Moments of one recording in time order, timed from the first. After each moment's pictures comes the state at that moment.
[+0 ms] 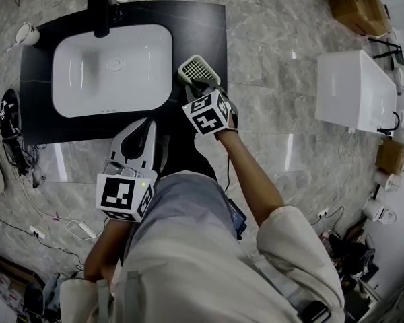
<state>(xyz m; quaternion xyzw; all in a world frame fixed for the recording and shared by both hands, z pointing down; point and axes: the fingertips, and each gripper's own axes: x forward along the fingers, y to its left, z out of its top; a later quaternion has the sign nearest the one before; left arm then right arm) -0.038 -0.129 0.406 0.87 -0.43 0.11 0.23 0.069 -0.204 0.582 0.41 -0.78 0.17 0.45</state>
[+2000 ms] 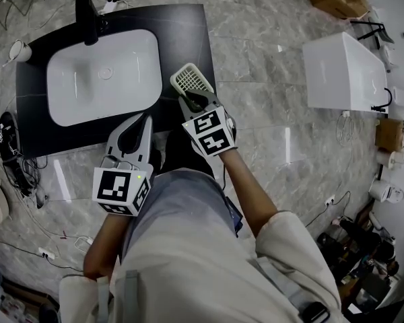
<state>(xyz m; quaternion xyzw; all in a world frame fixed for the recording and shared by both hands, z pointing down) -0.034 -0.117 0.392 0.89 -0.39 0.10 0.21 0.061 -0.147 0.512 0.46 -0.79 0.19 0.36</state>
